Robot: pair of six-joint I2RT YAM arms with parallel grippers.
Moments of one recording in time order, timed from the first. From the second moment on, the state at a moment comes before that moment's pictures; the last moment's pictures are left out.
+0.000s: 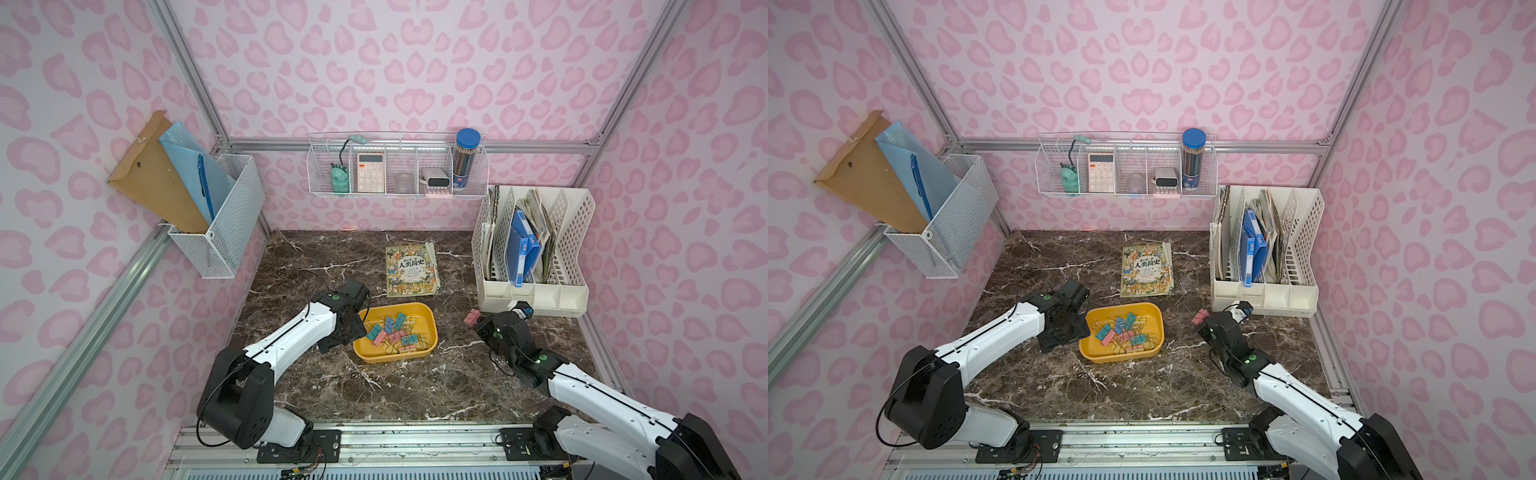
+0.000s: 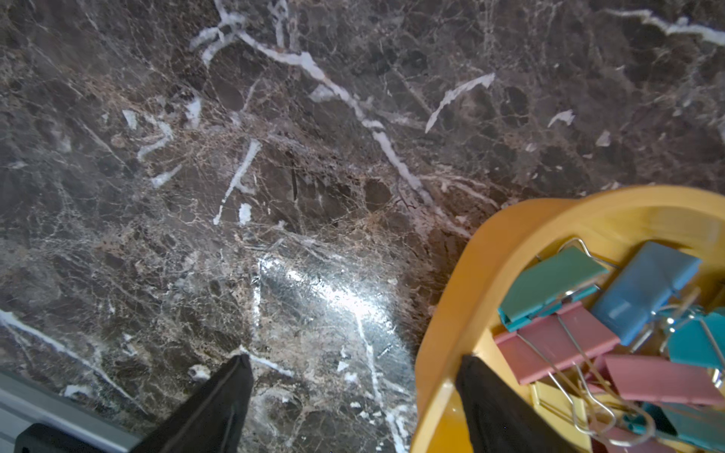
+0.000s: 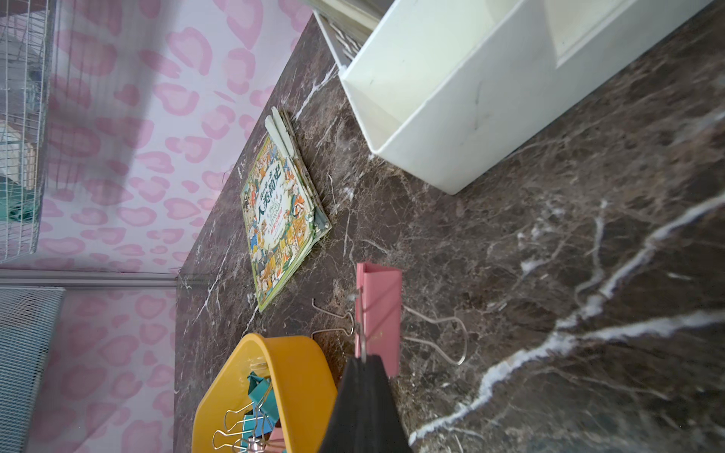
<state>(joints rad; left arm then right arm) -0.44 1.48 1.01 -0.98 -0.23 -0.89 0.61 0.98 0.42 -0.01 0.27 1.19</state>
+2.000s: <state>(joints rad) -0.42 1.39 0.89 -0.61 0.11 -0.81 0.77 1.29 0.49 0.02 0.44 1.56</state>
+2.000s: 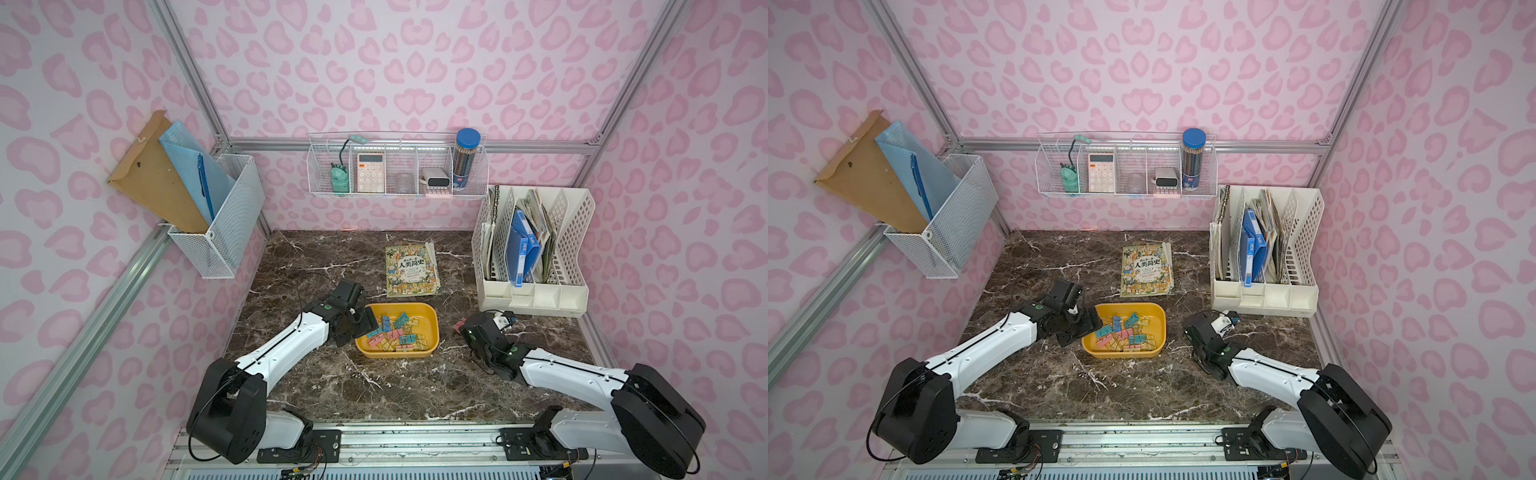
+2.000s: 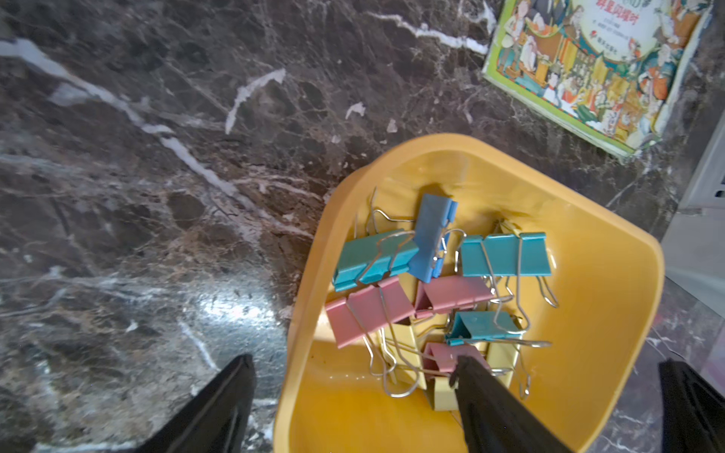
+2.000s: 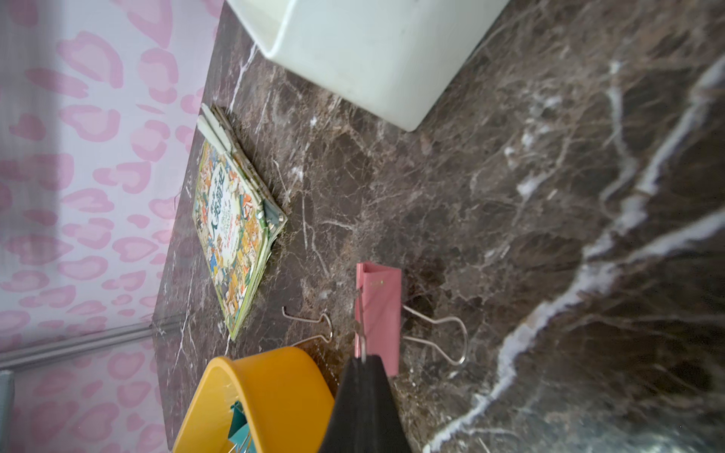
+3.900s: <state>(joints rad) -0.42 1.13 0.85 -0.61 -0.02 -0.72 0.44 1.27 0.56 -0.07 -0.07 0.98</state>
